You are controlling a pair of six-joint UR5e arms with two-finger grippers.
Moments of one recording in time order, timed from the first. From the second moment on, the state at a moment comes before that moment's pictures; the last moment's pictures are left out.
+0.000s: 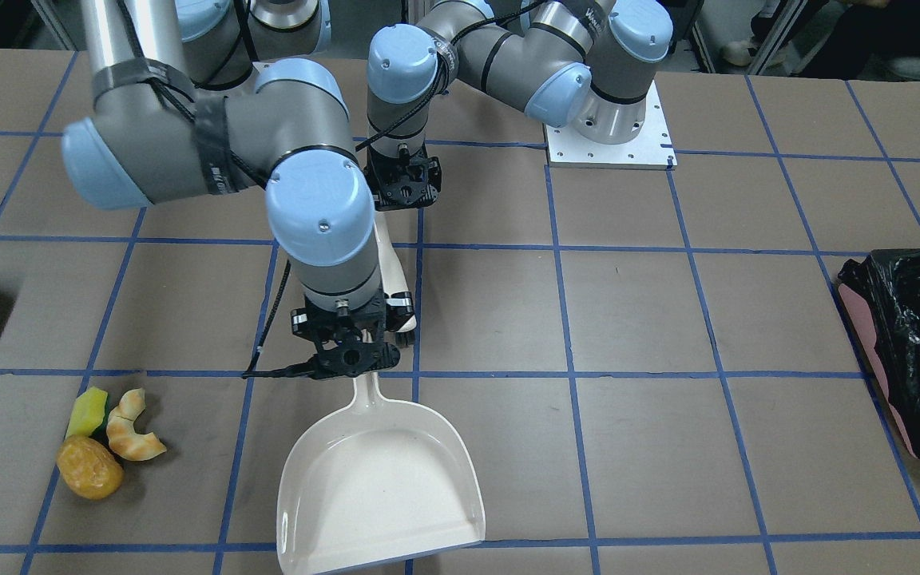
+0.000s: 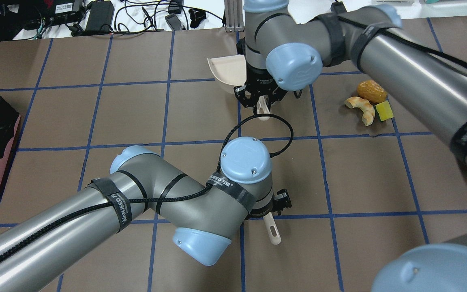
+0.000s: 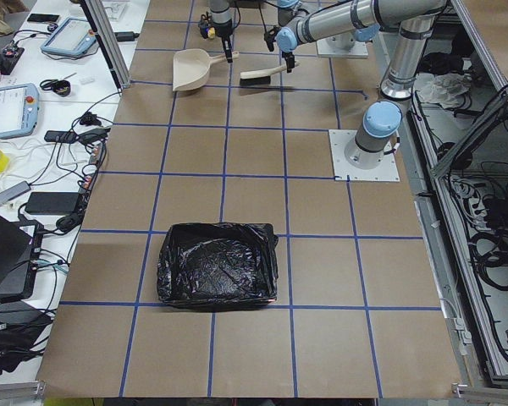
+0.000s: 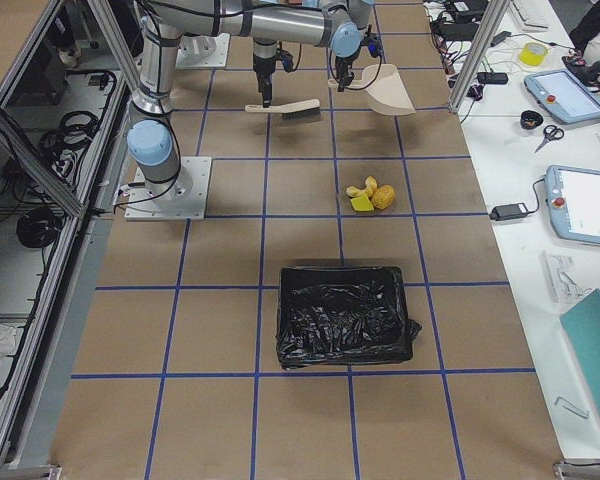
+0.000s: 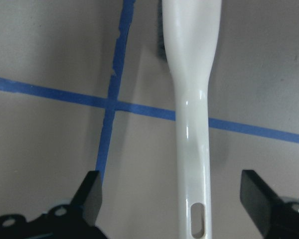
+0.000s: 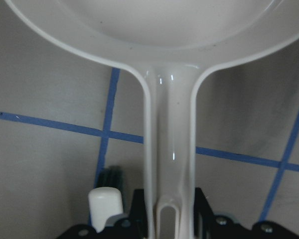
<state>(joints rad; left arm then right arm) -2.19 -1.78 -2.02 -0.95 1.43 -0.84 1.81 -1.16 1.42 -1.75 -1.55 0.03</state>
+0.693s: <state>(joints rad) -2.22 -1.82 -2.02 -0.94 1.39 -0.91 1.45 -1.27 1.39 -1.62 -1.71 -0.74</state>
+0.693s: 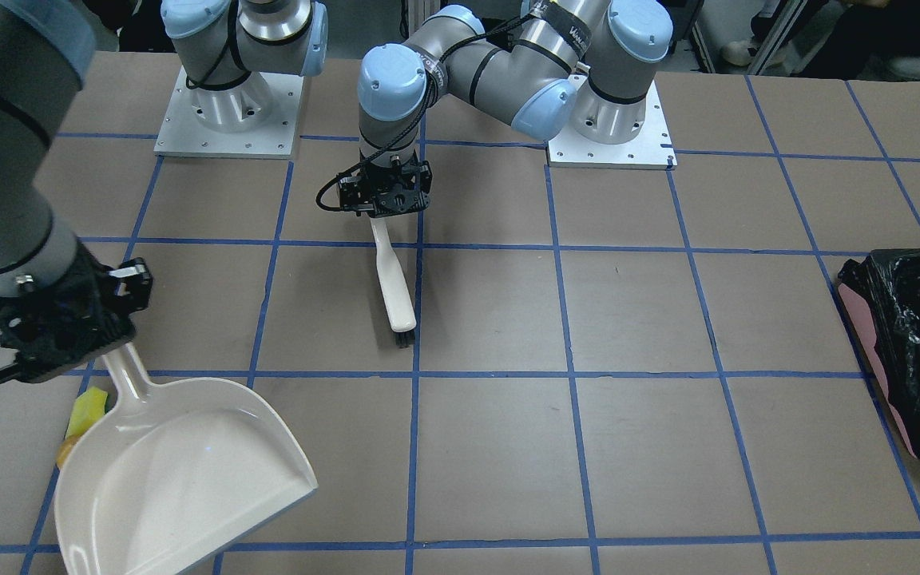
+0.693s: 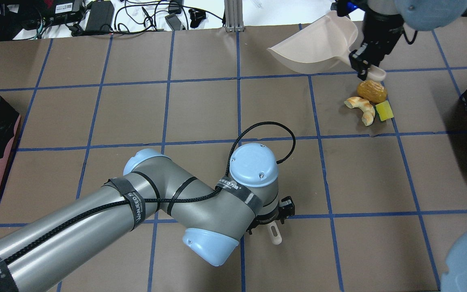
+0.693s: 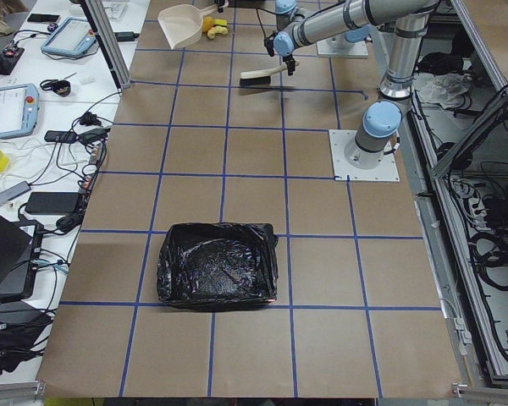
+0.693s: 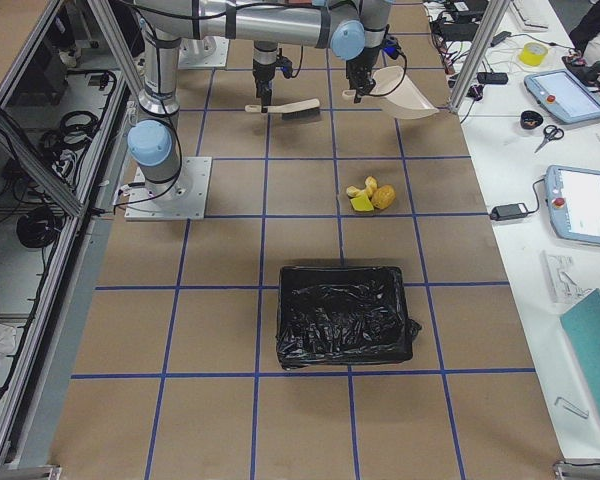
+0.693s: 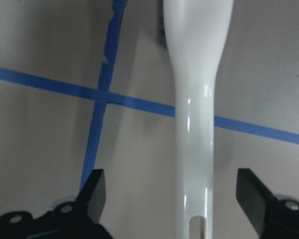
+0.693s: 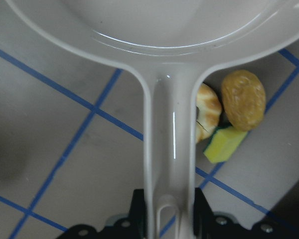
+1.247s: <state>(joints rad) -2.24 -1.83 -2.01 -0.95 1.38 -0.91 1.22 -1.27 1.39 -1.69 -1.78 -1.29</state>
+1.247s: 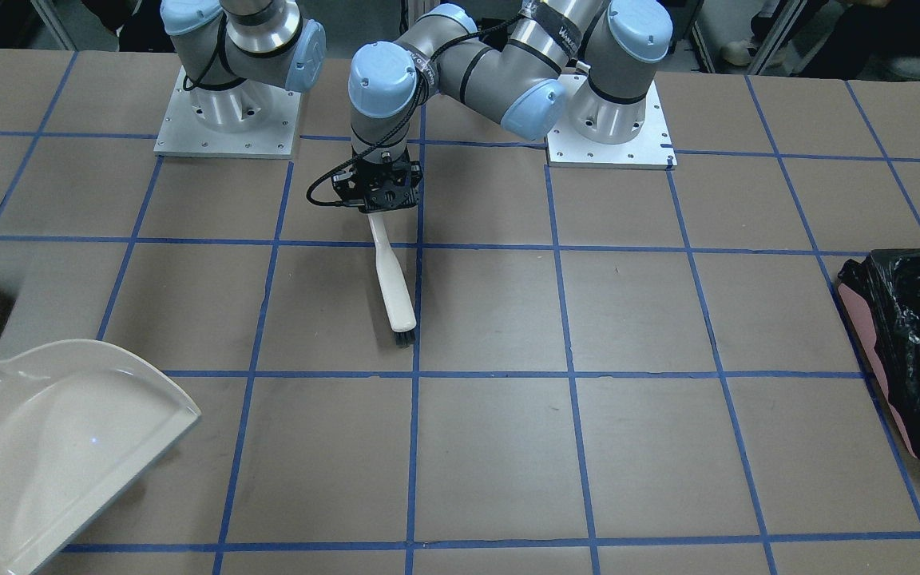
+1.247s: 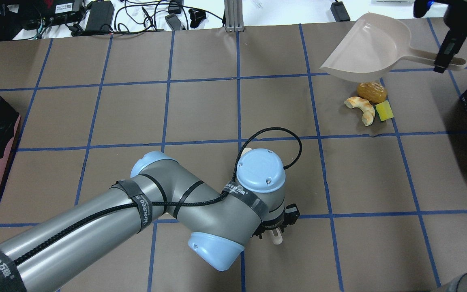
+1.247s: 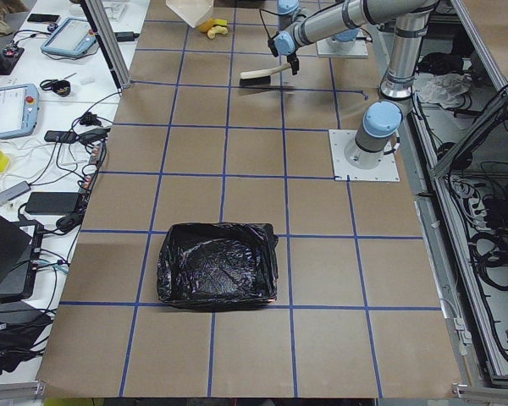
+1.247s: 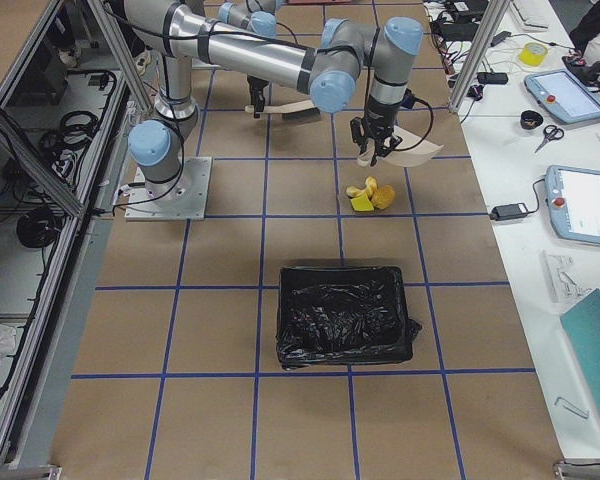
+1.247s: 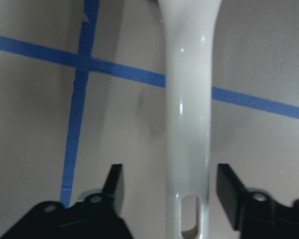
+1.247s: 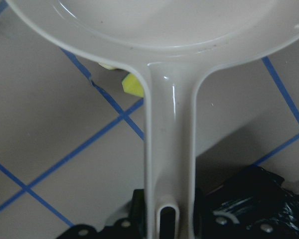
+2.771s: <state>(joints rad) -2.16 -1.96 -1.62 -0.98 1.48 -0.94 0.99 -1.09 1.52 -2.23 -1.92 -2.02</state>
